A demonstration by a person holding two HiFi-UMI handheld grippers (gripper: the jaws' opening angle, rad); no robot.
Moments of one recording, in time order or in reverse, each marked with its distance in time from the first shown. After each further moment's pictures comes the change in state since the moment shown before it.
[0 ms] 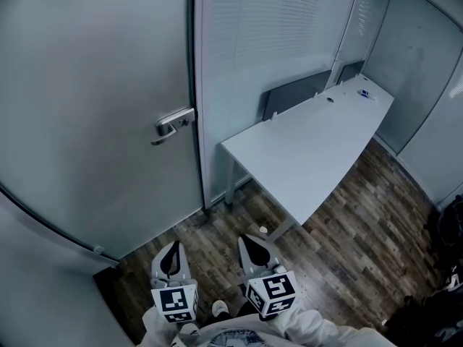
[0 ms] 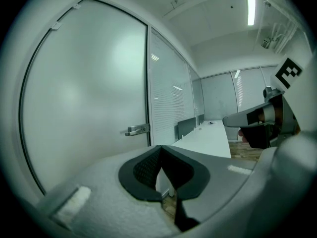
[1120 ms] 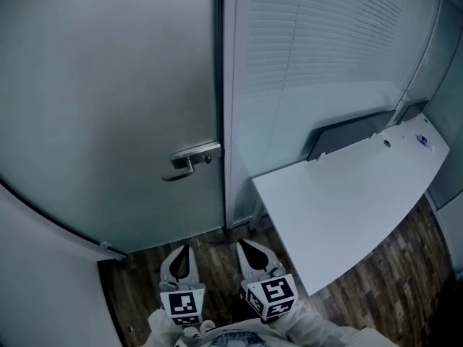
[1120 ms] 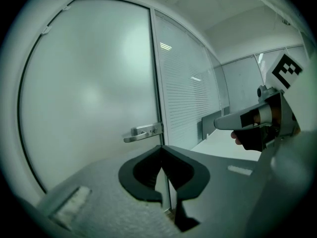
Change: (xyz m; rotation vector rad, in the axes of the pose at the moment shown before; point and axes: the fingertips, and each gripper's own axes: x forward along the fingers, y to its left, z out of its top) left arm 0.173 0.018 0.026 0.004 0.062 0.264; right arm 0.195 -0.082 0.034 -0.023 0.085 0.343
